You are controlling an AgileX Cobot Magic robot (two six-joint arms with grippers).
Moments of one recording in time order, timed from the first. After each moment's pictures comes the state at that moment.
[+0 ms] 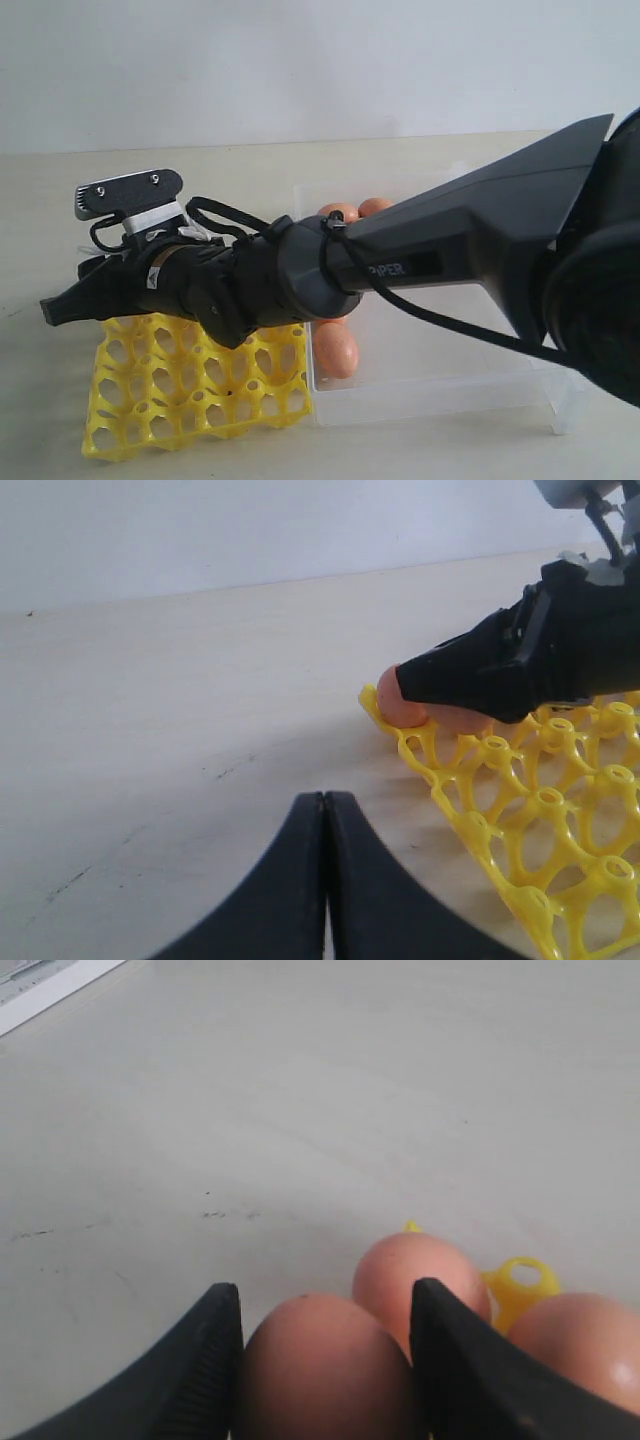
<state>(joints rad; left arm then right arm) -0.06 0.01 0.00 -0.19 0.37 0.21 0.96 2.26 -1.45 0.21 -0.23 0.10</state>
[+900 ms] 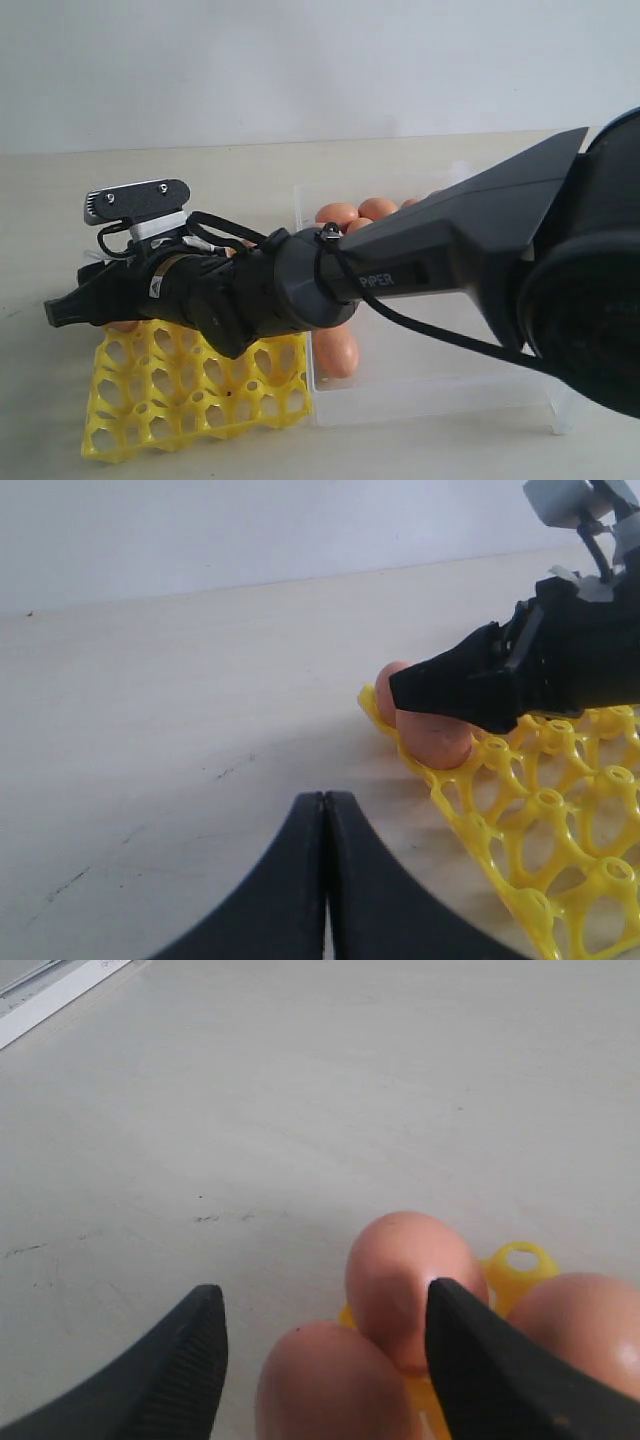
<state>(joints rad) -0.06 0.01 0.00 -0.19 0.37 0.21 0.96 2.29 -1.45 0.21 -0.27 0.16</state>
